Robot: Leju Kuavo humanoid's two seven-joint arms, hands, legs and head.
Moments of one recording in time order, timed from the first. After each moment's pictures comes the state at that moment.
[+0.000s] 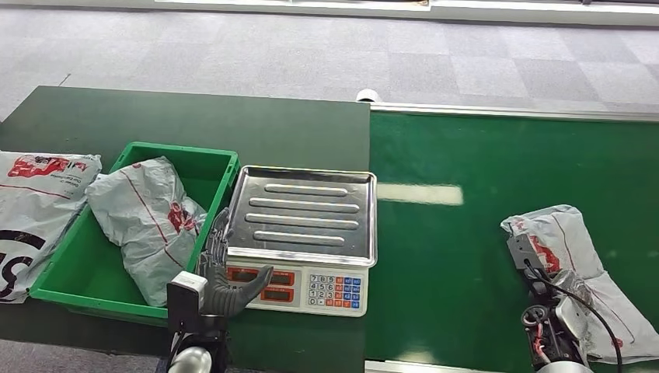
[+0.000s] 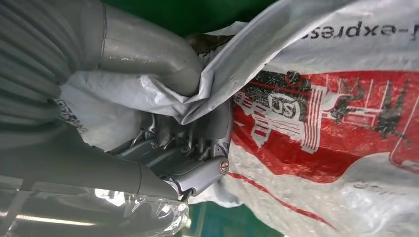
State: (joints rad) left arm 0.04 -0.18 -0.23 -1.45 -0.07 0.29 -0.53; right arm -0.49 -0.16 -0.31 -0.51 1.02 -0.25 0.30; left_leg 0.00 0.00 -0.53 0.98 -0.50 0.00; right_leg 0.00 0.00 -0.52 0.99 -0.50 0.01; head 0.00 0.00
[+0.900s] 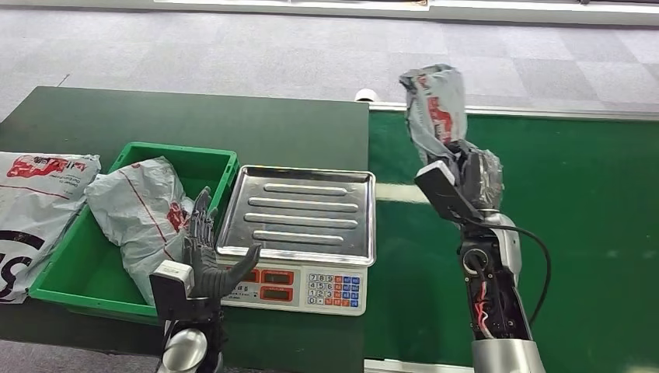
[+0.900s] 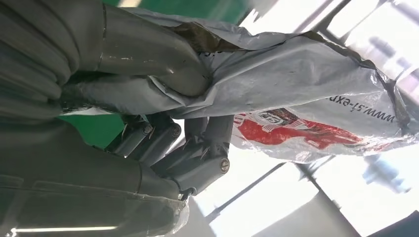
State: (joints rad) left arm -0.03 -0.20 -0.18 -1.46 -0.08 0.30 -0.58; right arm -0.51 0.09 0.11 -1.13 0.81 -0.13 -0.28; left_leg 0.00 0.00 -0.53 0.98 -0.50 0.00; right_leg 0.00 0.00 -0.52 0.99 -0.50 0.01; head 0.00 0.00
